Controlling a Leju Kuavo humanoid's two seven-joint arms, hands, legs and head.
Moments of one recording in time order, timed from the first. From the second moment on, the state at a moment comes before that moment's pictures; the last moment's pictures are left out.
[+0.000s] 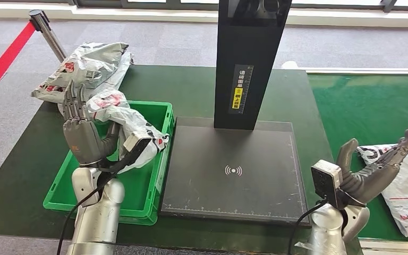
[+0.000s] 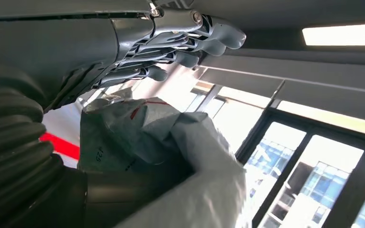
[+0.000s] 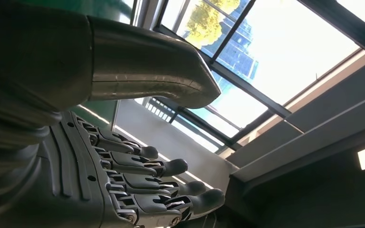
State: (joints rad) left arm -0.29 -0.34 0.23 -1.39 -1.32 0.70 -0.33; right arm -0.20 0.34 -0.37 -1.46 0.84 -0.69 -0.70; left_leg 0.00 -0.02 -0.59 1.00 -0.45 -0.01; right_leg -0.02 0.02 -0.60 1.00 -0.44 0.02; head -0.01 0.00
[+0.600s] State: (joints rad) left arm -0.24 -0.34 0.43 -1.42 -1.16 0.70 -0.24; right arm -0.19 0.34 -0.38 -1.41 0.85 -0.69 -0.70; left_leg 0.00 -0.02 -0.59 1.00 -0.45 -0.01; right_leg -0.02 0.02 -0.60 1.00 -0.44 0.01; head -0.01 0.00
